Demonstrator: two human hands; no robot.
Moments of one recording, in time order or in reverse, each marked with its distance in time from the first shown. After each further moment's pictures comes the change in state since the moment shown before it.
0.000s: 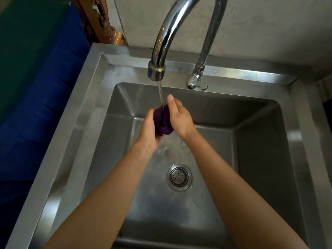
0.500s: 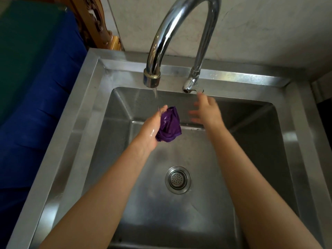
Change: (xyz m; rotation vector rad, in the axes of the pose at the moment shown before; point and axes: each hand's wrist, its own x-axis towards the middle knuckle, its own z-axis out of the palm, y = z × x) left_hand -0.002 0.017 0.015 0.231 -0.048 -0.149; right_hand 0.012 0.000 -0.062 0.211 0.244 0.202
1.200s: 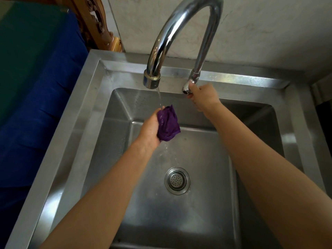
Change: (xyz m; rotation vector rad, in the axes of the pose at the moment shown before) left_hand -0.001 0.000 0.005 -0.218 0.070 -0.015; right_hand 0.038 -0.031 0.002 -0.314 -0.081 -0.086
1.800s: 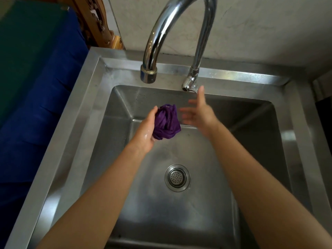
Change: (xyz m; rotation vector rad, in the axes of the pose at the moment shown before) left_hand -0.008 -0.007 -0.017 0.245 -0.077 0.086; right_hand -0.031 0.039 0.013 0.443 -0.216 0.186
